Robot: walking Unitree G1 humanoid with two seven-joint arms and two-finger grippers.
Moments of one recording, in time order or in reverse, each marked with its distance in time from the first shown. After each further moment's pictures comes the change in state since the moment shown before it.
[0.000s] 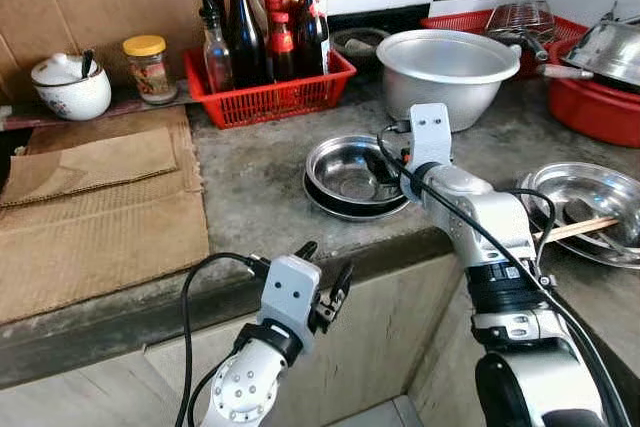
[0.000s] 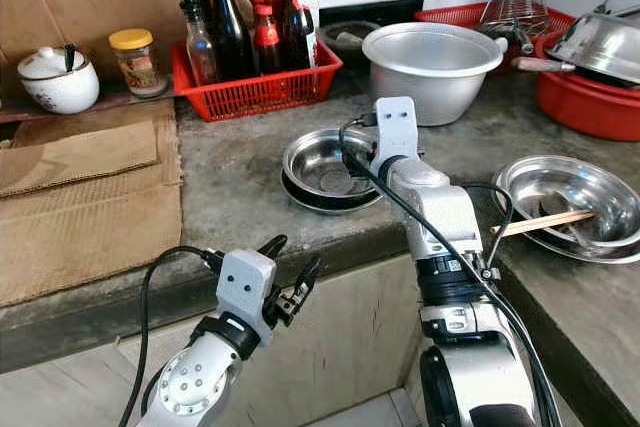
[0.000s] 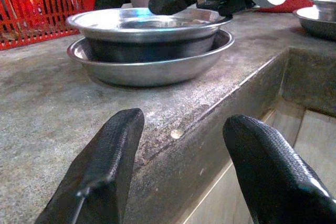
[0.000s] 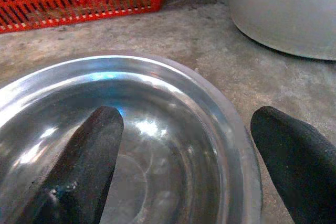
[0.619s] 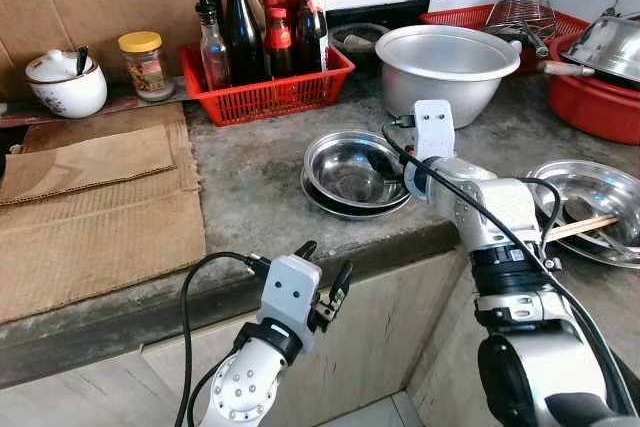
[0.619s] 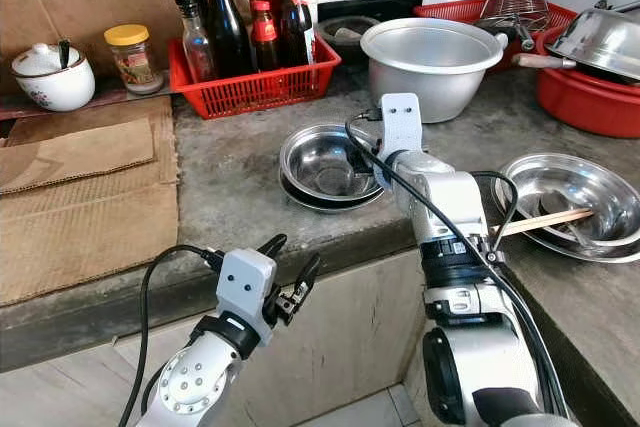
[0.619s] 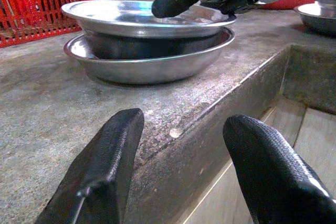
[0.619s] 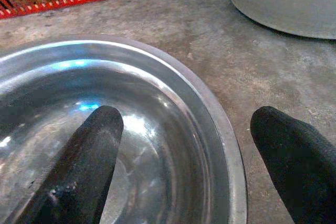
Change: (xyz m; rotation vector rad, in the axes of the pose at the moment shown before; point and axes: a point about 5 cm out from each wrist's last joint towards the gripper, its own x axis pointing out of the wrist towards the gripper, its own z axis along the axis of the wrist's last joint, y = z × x) left arm 0.000 0.000 0.000 0.006 0.002 0.001; right arm 0.004 -0.006 0.004 0.027 0.079 0.015
